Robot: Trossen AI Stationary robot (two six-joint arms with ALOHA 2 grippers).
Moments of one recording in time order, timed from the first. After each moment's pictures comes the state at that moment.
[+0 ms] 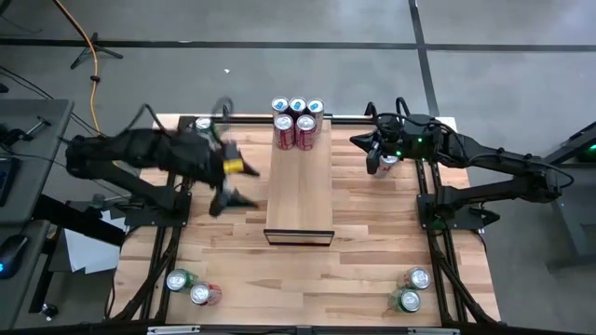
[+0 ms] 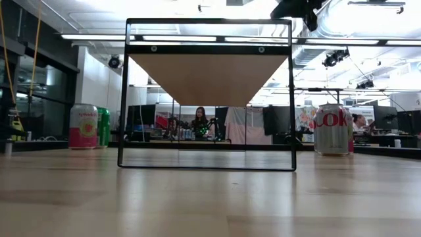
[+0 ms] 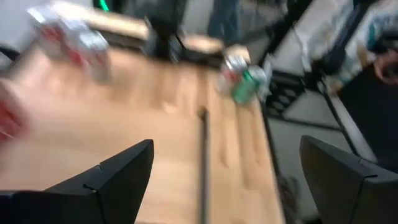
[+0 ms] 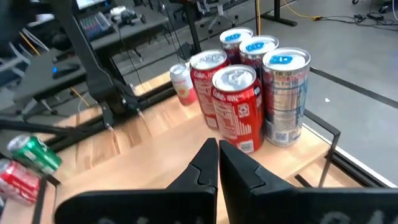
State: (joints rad) left arm -0.19 1.19 1.53 -0.85 -0.04 -0.33; right arm -0.24 0.97 1.01 -0.37 0.12 0.28
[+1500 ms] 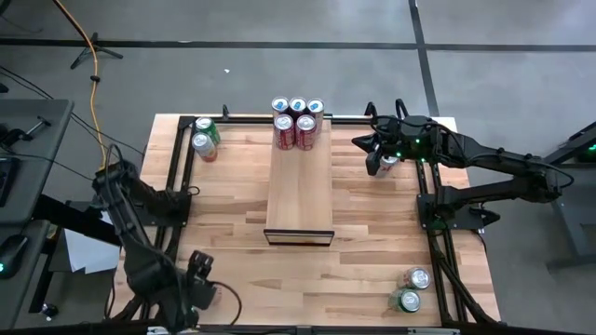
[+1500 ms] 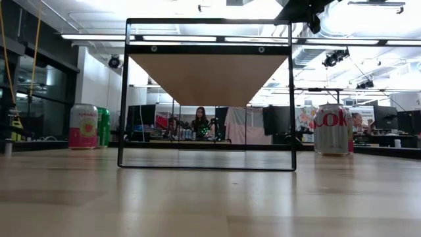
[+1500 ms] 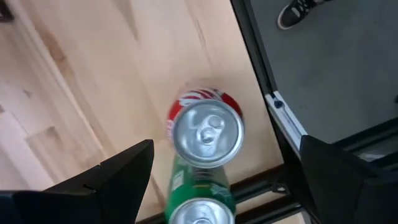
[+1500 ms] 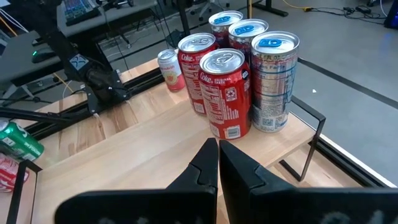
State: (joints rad) left arm -1.00 1.64 1.51 -1.28 -0.04 -0.62; right arm -0.24 0.97 1.01 -0.43 0.15 0.27
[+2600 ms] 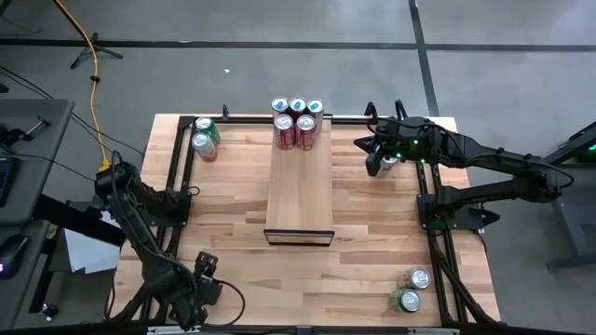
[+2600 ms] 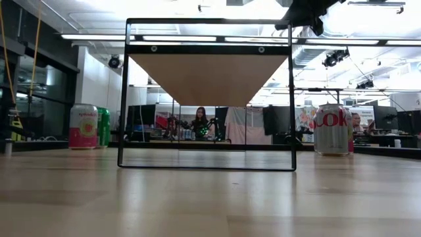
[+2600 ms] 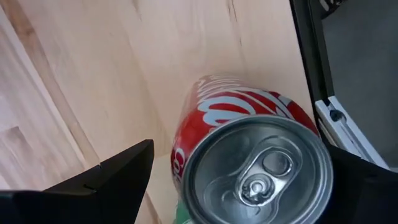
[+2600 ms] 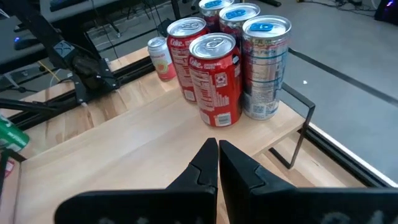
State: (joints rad) left arm -1.02 1.65 1.21 -1.02 -0.06 -0.67; right arm -0.24 0.97 1.01 -0.48 0.18 0.26
